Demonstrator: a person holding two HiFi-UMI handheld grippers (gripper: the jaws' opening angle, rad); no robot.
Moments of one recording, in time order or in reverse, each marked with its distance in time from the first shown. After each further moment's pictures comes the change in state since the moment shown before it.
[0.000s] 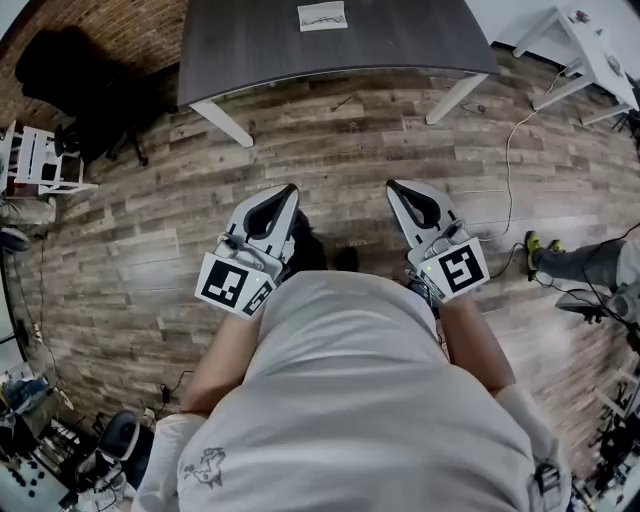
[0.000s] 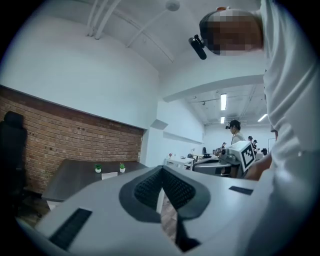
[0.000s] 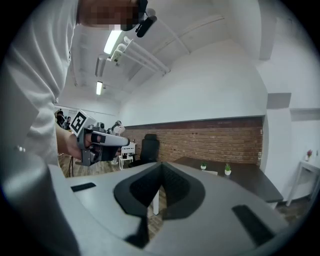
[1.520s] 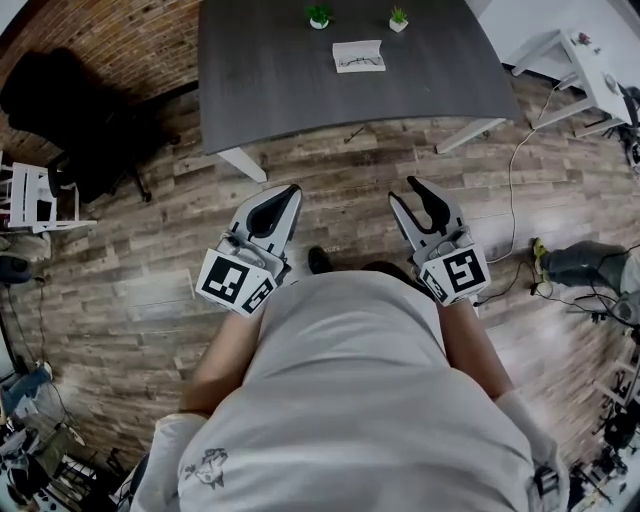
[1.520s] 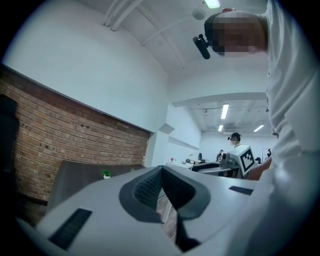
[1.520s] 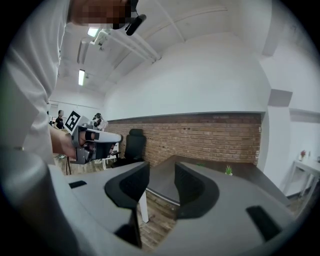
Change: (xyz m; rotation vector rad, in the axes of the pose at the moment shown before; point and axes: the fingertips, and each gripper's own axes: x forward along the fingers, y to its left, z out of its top) left arm 0.025 0.227 0.031 -0.063 -0.031 -0.085; right arm 0.206 -0.030 0.012 0.014 0.079 -0.161
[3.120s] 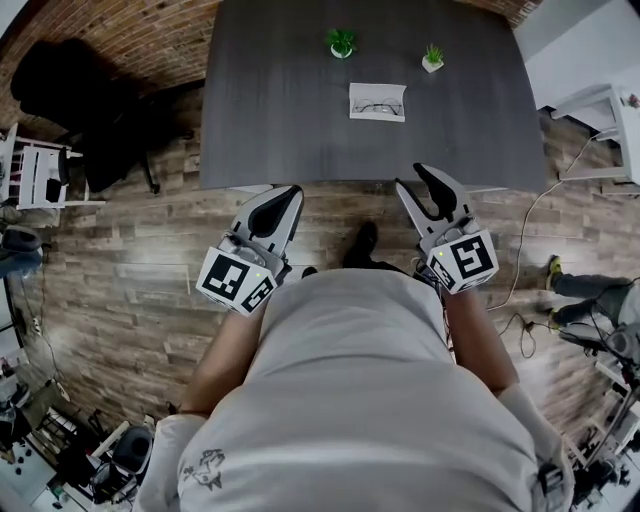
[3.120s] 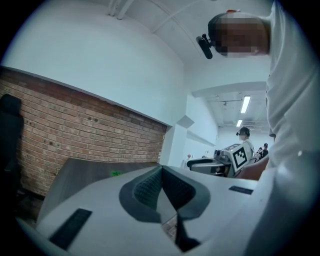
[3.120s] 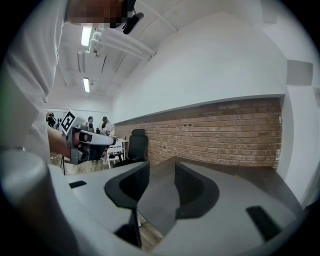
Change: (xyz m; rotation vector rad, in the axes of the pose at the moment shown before) left arm 0.165 0.106 0.007 -0.045 0.061 0.172; right arm 0.160 -0.183 -0.002 0.029 0.003 0.179
